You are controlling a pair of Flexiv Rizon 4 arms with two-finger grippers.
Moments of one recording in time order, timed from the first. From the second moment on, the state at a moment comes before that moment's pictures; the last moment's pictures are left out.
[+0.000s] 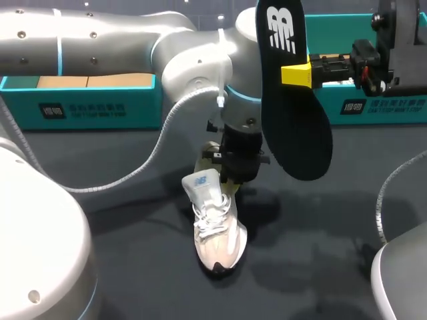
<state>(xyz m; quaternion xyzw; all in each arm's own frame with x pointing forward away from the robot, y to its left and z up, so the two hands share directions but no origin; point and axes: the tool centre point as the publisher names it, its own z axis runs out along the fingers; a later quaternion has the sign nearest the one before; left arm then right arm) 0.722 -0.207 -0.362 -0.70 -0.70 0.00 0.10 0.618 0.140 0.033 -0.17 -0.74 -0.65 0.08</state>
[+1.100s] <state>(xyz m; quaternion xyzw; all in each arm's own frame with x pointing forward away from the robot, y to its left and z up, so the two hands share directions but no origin) 0.728 -0.230 -0.377 -0.72 -0.70 0.04 0.05 0.618 0.140 0.033 -0.17 -0.74 -0.65 0.08</state>
